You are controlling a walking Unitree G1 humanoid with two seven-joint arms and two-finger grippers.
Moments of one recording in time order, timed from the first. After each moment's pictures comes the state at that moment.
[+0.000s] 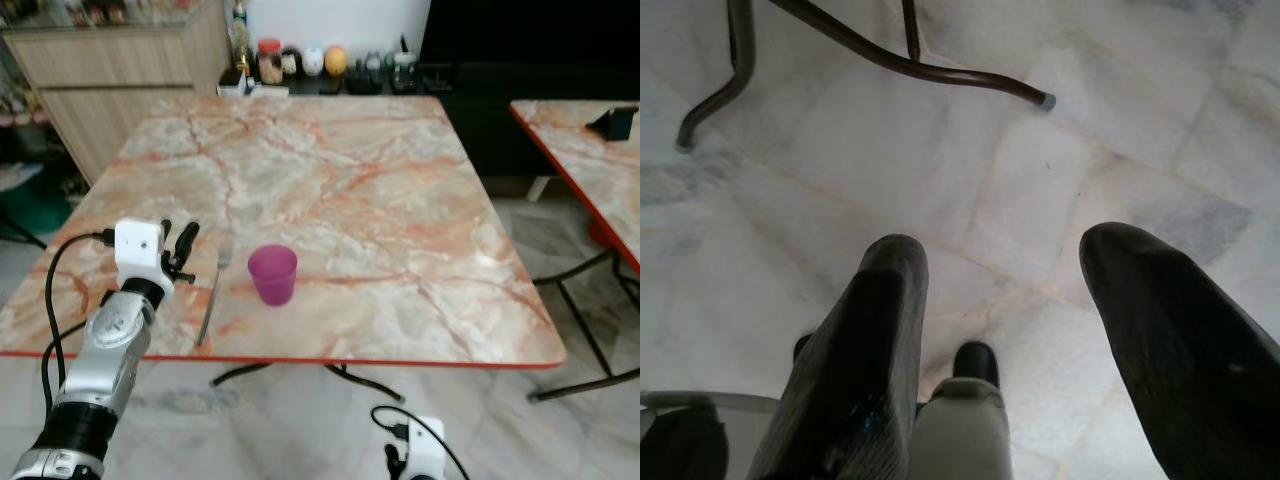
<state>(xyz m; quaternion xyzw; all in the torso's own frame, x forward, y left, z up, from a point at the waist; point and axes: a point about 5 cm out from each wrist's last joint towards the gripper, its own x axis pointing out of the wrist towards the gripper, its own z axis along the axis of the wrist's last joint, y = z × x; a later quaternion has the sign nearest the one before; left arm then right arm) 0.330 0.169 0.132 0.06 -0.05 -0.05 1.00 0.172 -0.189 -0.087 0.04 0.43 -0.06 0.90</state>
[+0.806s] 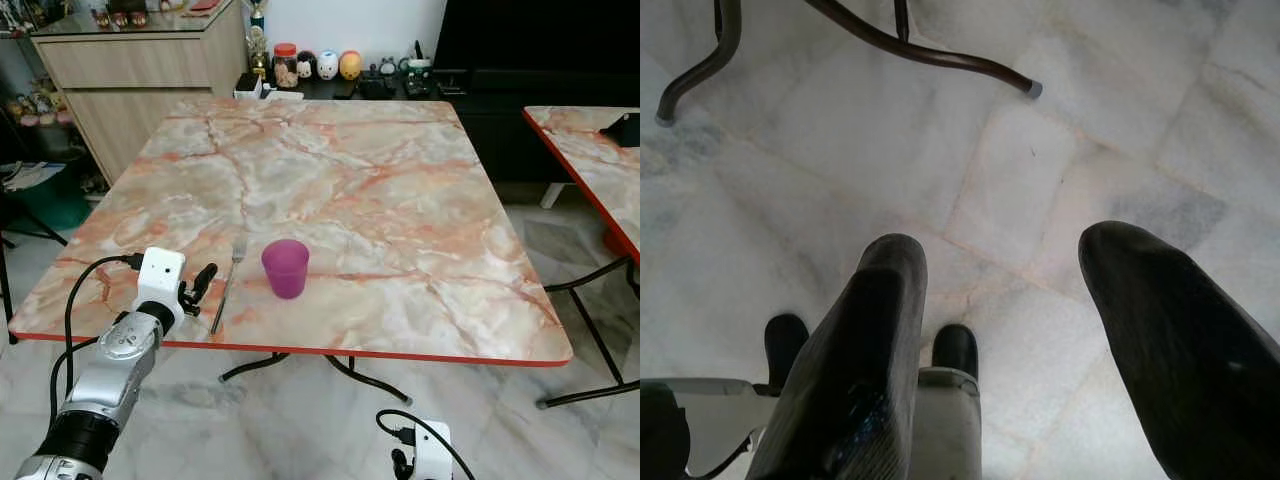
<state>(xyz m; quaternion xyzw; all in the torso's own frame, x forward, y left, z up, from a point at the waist) 0.327 0.169 0.102 0.10 0.05 -0.08 0.99 0.167 -0.194 -0.089 0.03 0.44 -0.06 0.89</state>
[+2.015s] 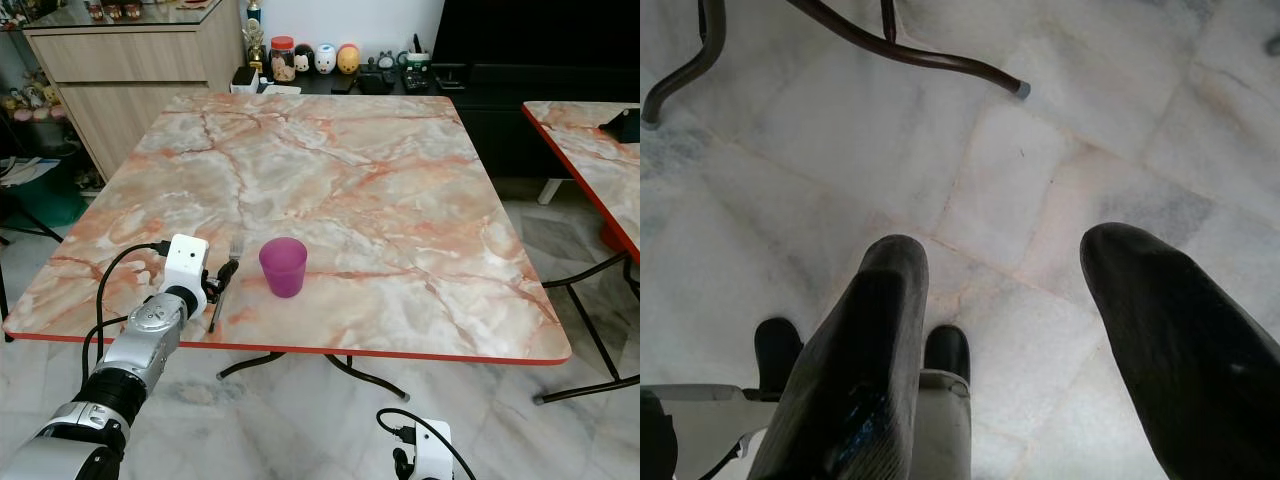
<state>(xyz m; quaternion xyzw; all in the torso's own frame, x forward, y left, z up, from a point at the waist) 0.358 0.148 0.097 0.07 0.10 -0.09 0.99 0.168 -0.196 -0.088 0.03 0.44 -0.07 0.90</state>
